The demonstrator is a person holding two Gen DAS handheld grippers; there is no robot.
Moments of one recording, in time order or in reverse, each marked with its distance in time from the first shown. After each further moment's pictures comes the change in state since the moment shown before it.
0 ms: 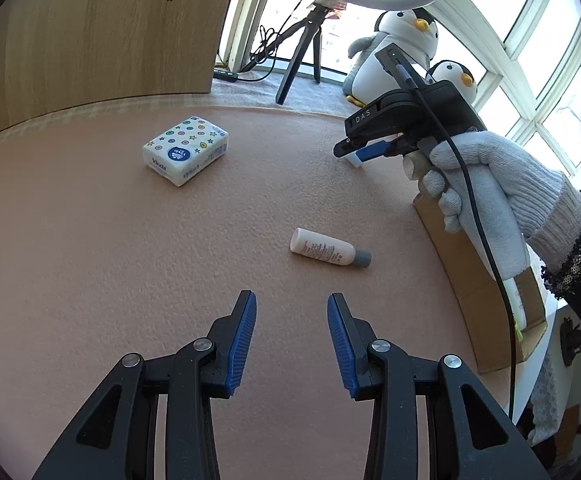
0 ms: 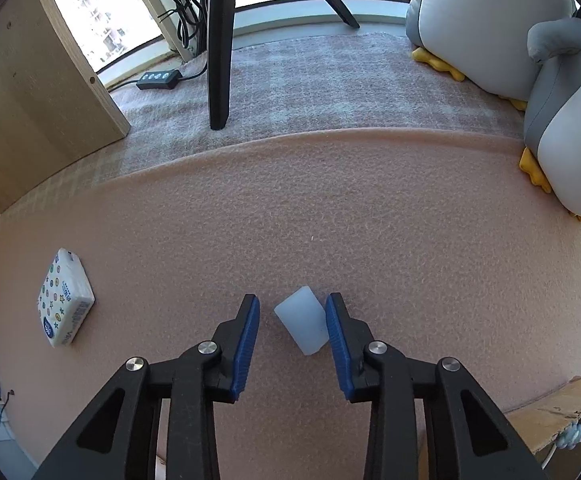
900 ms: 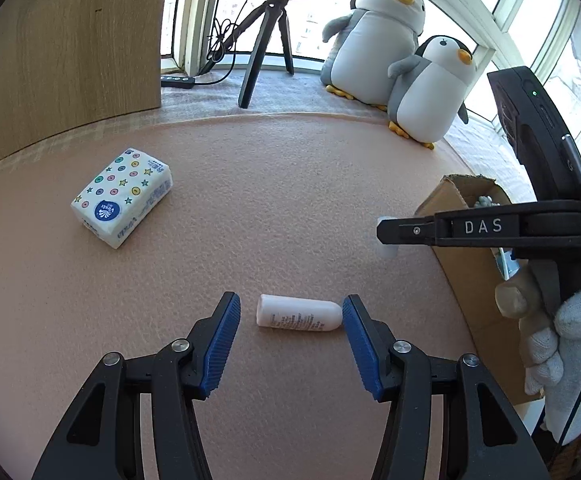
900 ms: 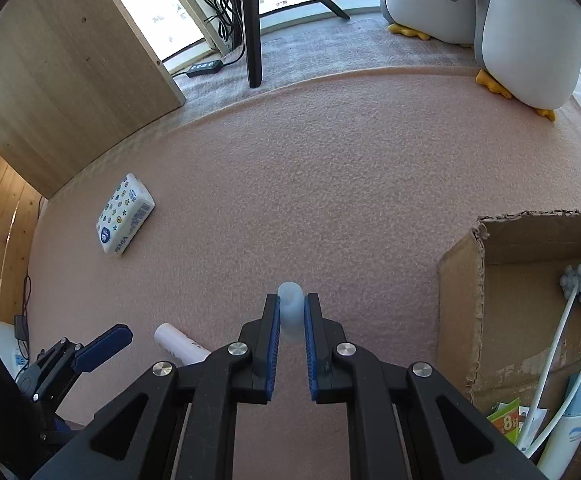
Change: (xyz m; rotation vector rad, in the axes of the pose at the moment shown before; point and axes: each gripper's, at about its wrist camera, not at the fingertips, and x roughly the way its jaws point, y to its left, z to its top) left arm 0.063 -0.027 0.053 0.094 0.036 -0.003; right arm -0.049 -0.012 -0.107 0.055 -0.063 0.157
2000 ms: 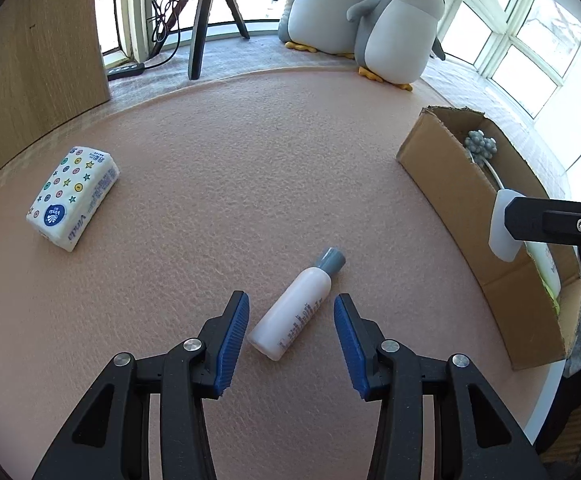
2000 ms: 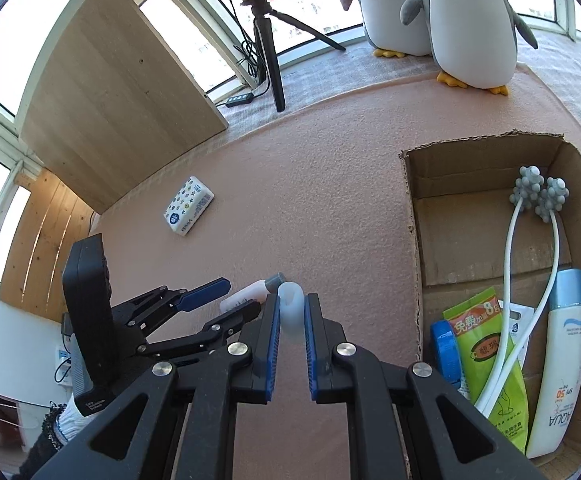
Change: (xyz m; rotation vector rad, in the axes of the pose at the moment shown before) left arm 0.031 -0.033 -0.016 0.181 0.137 0.004; right arm -0.087 -0.012 -0.070 0.047 -0.124 0.139
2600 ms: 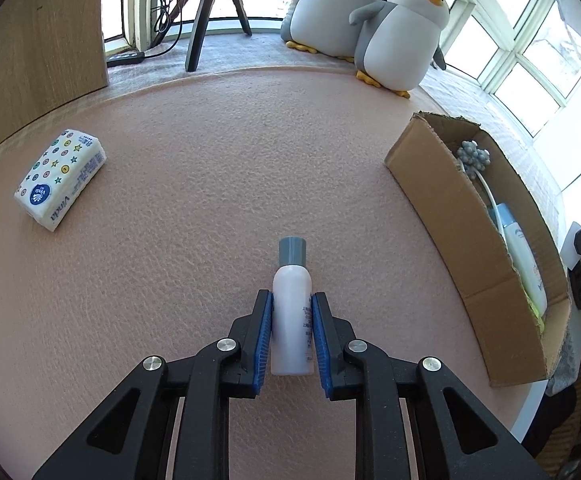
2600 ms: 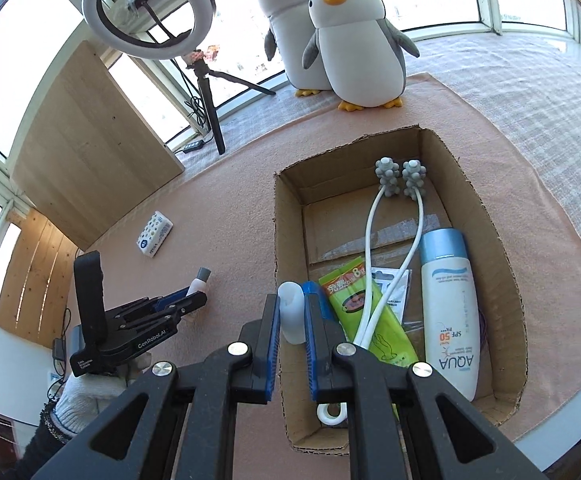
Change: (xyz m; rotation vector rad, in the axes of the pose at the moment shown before) left arm -0.003 -0.013 -0.003 -0.085 -0.025 -0.042; right arm -0.082 -0.071 -0.041 0.100 -0.144 -0.095
